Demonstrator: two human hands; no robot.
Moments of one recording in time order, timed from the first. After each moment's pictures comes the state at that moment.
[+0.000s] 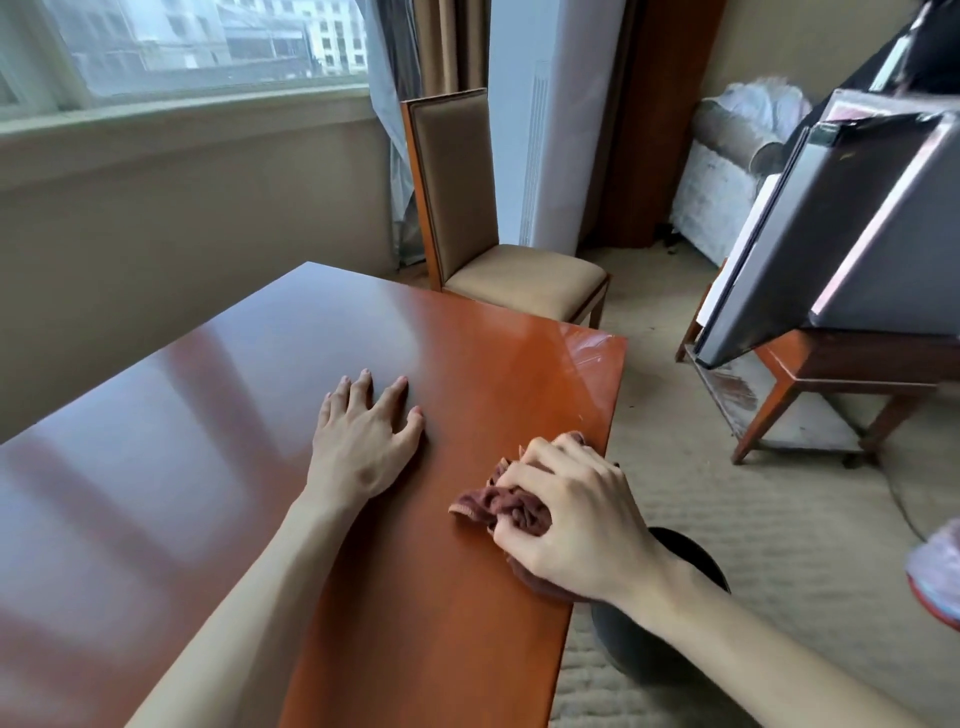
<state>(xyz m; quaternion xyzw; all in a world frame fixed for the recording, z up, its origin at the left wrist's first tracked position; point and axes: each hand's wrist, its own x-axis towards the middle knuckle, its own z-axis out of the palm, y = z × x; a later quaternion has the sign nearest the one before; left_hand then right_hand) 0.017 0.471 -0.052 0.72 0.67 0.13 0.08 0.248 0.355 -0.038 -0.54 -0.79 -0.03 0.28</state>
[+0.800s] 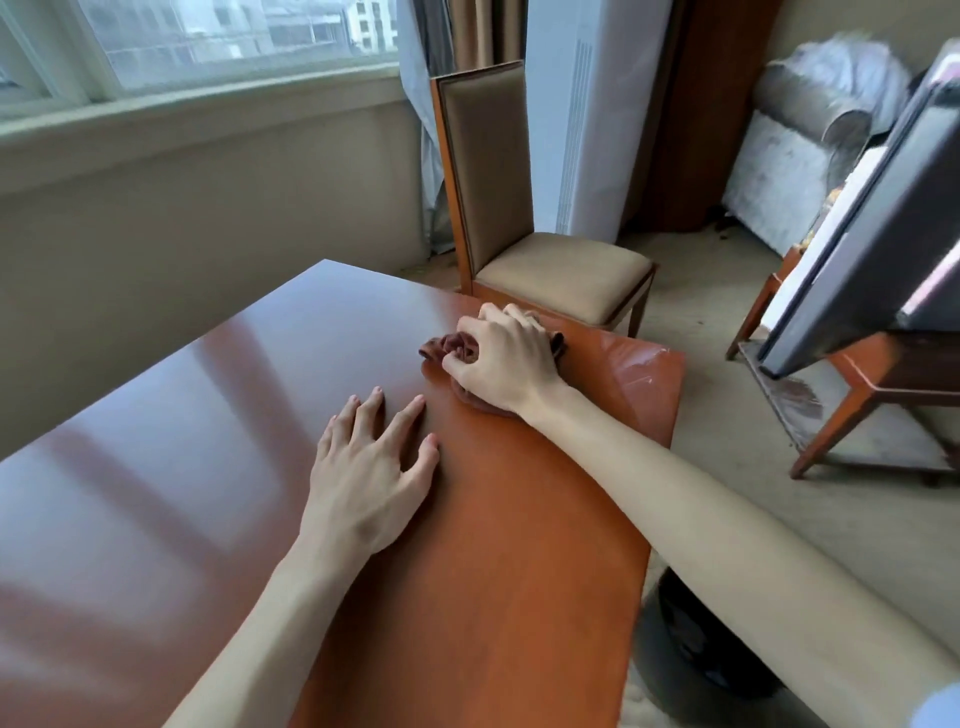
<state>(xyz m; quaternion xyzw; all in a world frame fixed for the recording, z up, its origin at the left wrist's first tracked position) 0.016 0.476 -0.055 0.71 0.69 0.12 0.07 0.194 0.595 -0.034 -0.59 -0.77 -0.02 0.25</state>
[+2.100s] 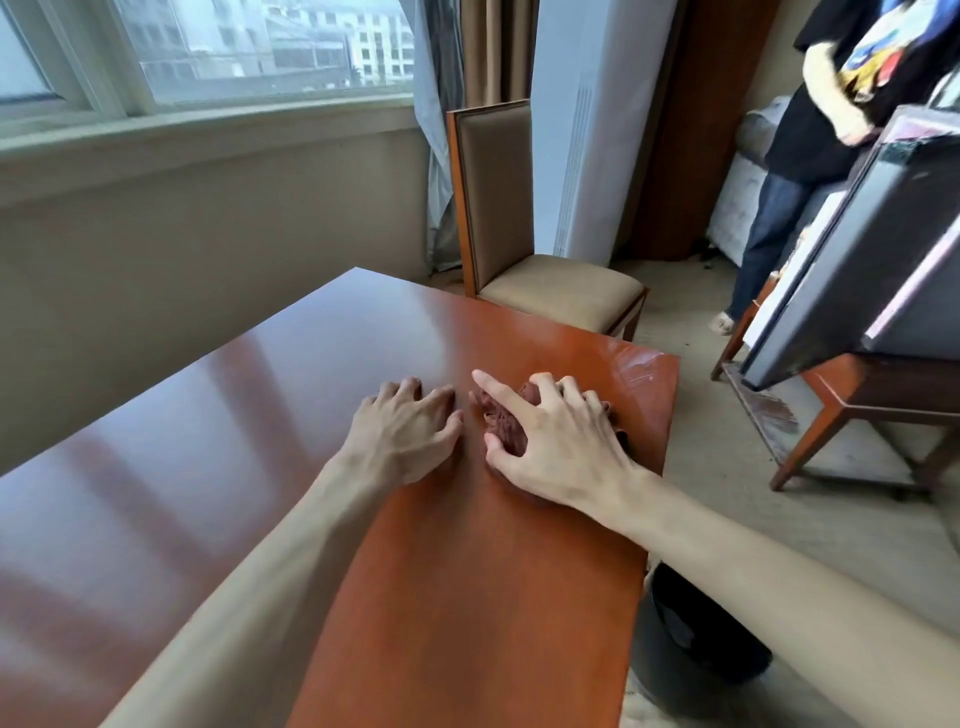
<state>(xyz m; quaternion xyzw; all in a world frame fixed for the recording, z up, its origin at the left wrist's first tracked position) -0.001 0.485 -0.023 0.77 0.64 0.04 0.05 0.199 0.449 -0.022 -0.59 -0.80 -0.06 0.13</state>
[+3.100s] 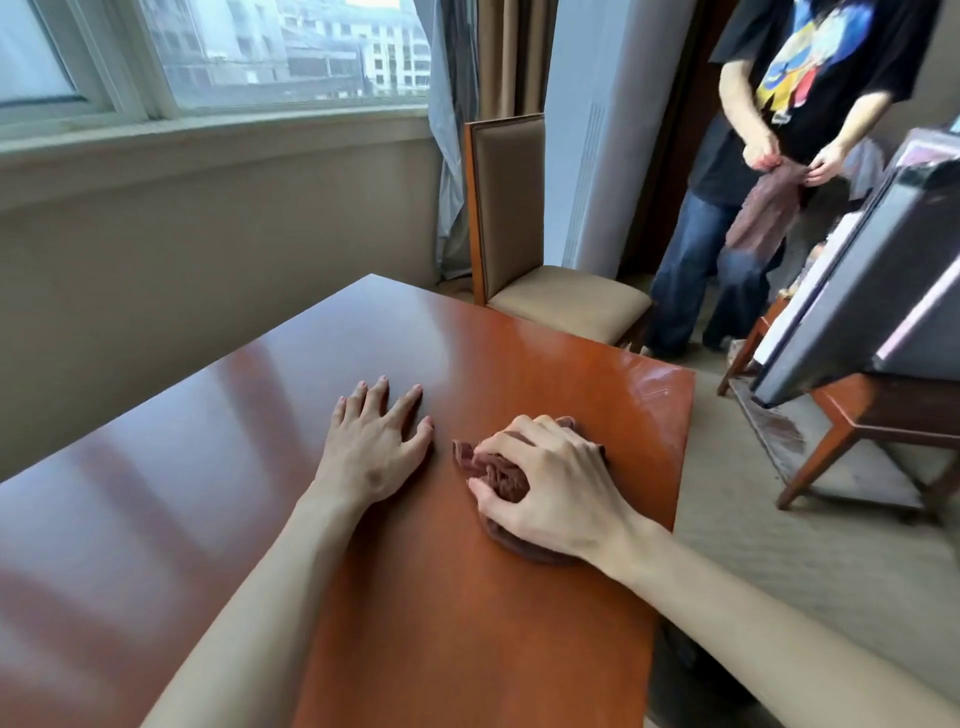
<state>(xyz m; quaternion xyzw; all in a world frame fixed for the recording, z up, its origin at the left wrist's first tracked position) -0.049 0.493 -0.055 0.73 0.67 0.10 0.06 0.178 0.422 -0.029 -0.52 -0.82 0.00 0.25</state>
